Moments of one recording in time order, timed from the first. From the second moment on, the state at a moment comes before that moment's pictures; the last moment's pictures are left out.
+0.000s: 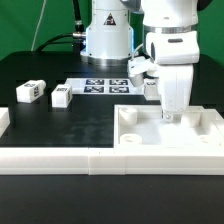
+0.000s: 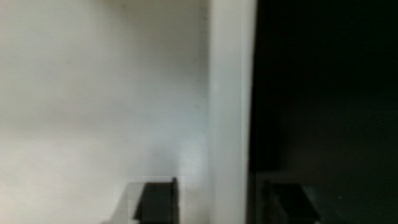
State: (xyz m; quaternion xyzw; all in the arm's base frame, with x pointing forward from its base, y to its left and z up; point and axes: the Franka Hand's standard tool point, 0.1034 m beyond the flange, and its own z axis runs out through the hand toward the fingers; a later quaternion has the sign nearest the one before) arm 0.502 0.085 0.008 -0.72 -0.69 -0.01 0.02
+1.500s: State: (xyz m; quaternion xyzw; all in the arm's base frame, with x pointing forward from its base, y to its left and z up) arm 0.465 0.096 0.059 -0.79 -0.62 -0.01 0.01
